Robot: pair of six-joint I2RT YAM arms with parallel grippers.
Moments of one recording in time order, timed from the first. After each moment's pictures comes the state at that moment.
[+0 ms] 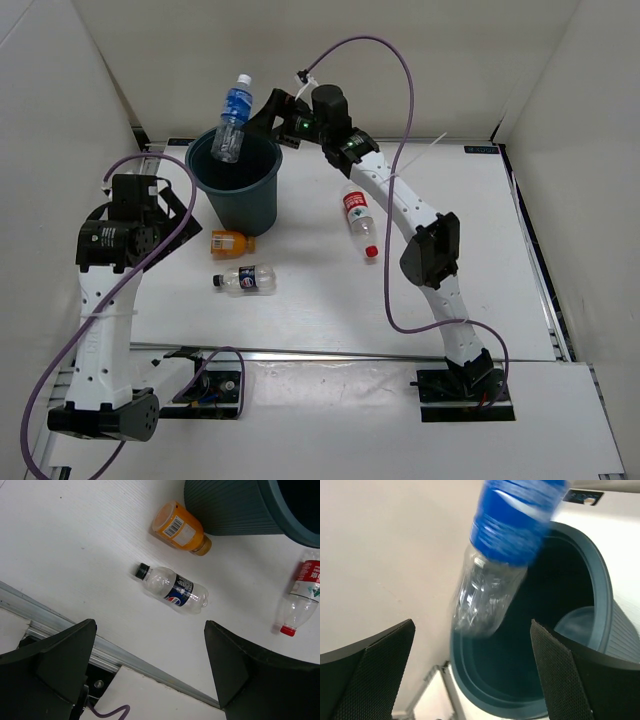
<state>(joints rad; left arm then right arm) -0.04 1.07 1.48 -1.30 -0.20 -0.63 0.67 2.33 2.46 -0.22 -0.41 0.82</state>
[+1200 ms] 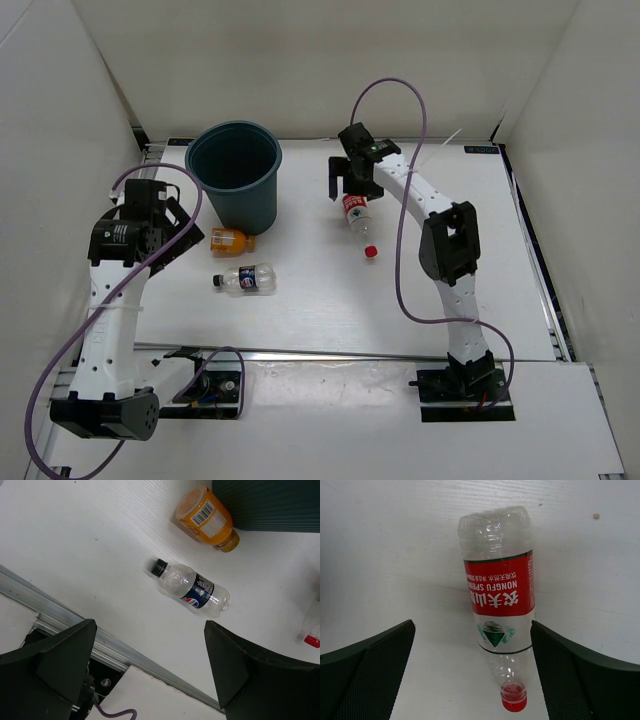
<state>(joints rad) -0.04 1.07 1.37 -1.28 -0.24 -0.65 0.52 2.23 2.11 -0.91 0.10 0.40</state>
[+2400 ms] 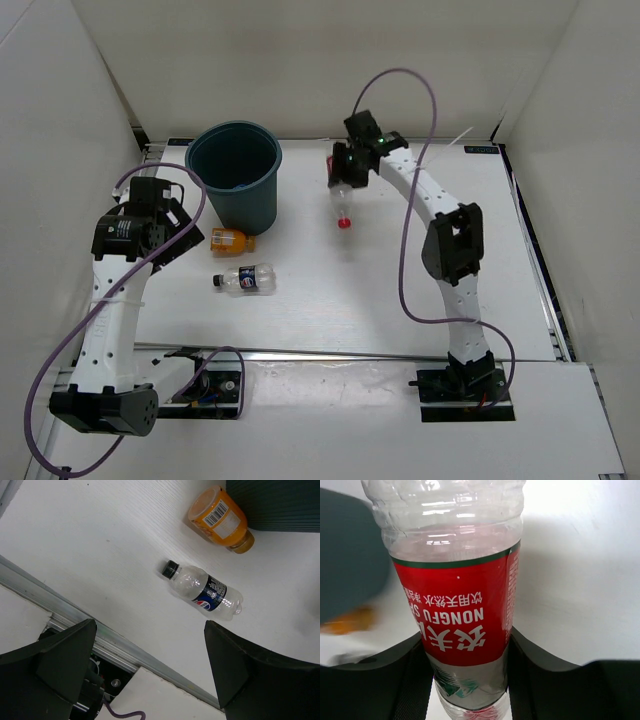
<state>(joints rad) -0.06 1.09 1.37 -1.30 -0.30 -0.64 0.51 2.25 2.15 -0.88 -0.07 0.47</state>
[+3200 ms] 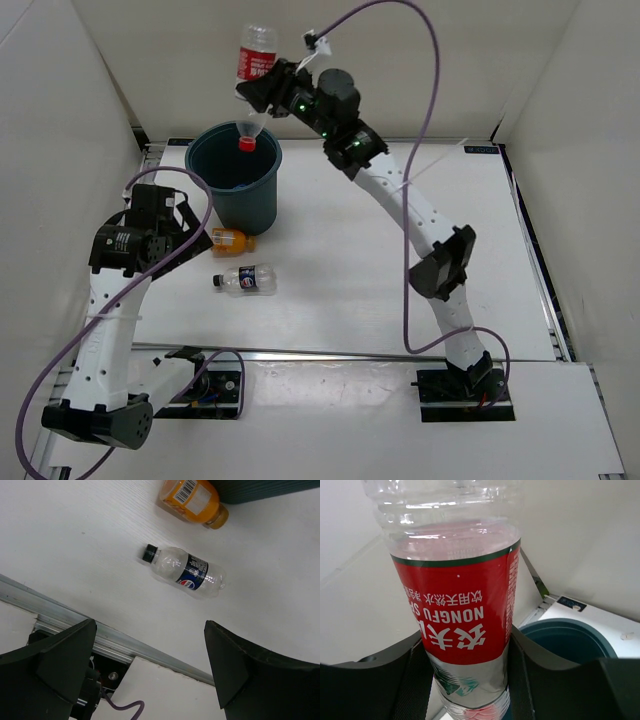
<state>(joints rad) -0.12 1.03 1.37 -1.30 -0.22 -0.62 0.74 2.16 2.50 -0.10 -0.16 0.63</state>
